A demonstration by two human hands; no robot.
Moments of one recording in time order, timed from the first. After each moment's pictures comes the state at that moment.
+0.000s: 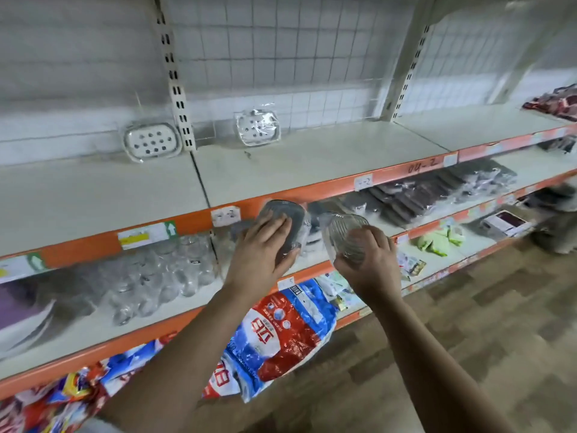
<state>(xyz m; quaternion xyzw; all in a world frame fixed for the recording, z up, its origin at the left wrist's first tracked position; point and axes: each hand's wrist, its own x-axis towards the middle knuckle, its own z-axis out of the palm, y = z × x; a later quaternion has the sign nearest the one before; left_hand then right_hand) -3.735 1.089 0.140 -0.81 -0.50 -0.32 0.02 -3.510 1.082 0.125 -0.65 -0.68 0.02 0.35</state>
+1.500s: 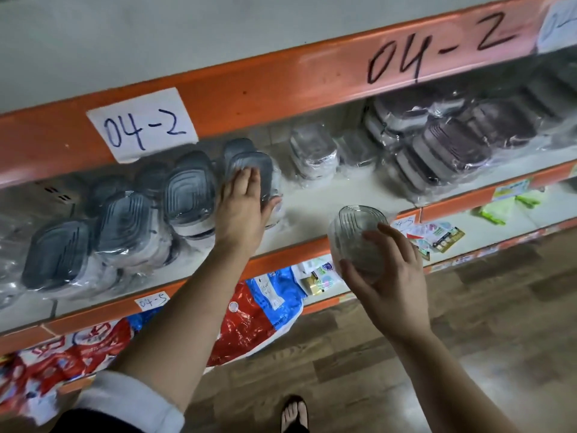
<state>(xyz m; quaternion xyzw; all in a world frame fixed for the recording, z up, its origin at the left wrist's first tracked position) -3.448 1.415 -0.105 -0.68 -0.72 -0.12 0.02 -3.210 1.327 -0.099 -0.63 -0.67 0.19 0.33</state>
